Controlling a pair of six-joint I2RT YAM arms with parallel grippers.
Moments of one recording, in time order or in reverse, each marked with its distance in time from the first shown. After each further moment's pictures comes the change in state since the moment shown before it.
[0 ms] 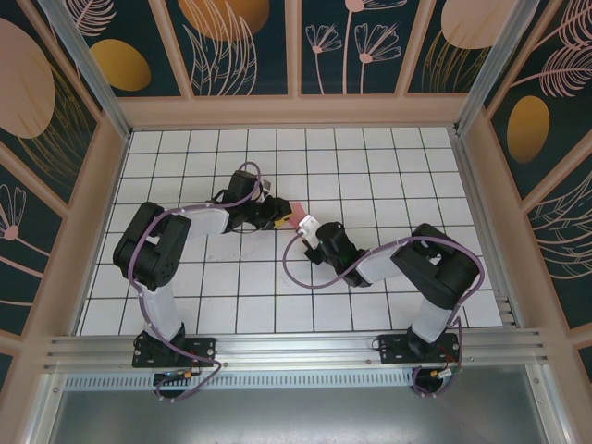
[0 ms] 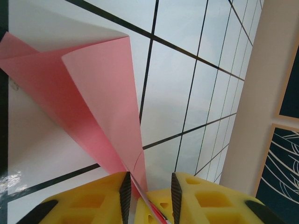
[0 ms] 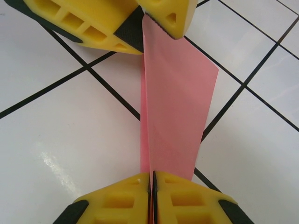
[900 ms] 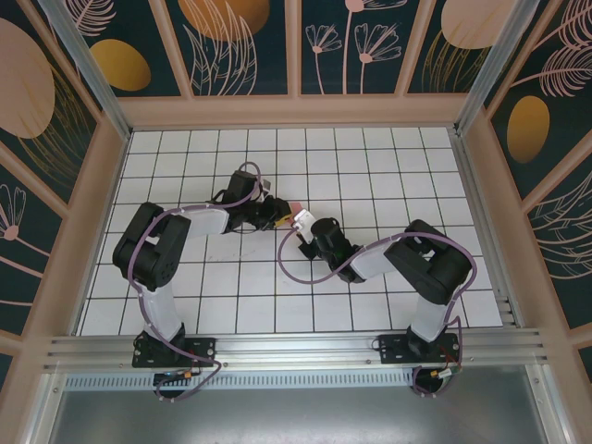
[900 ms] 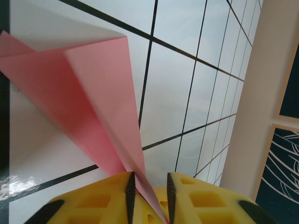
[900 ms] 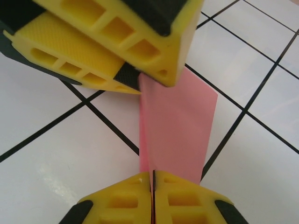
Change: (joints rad) left arm 0.002 -0.009 -0.004 0.003 -0.008 0.006; right arm 0.004 0.053 0.062 0.038 -0.001 0.032
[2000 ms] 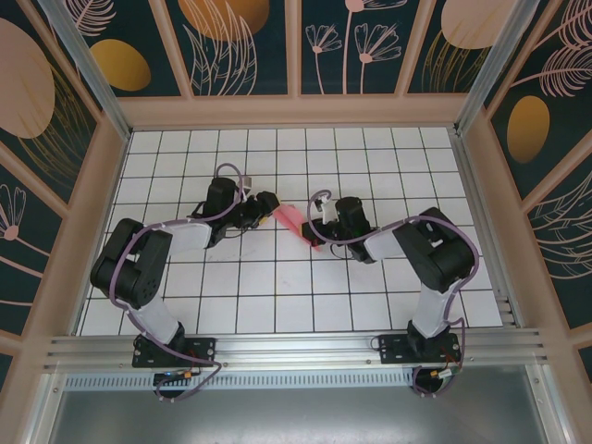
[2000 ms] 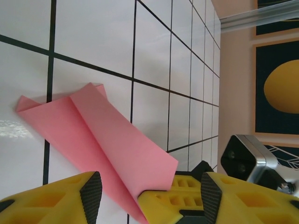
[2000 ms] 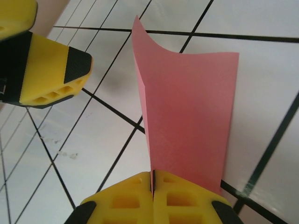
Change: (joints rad) left arm 0.061 -0.163 -0.222 0.266 -0.058 0.004; right arm -0.256 0.048 0.053 -0.004 -0.665 0.600
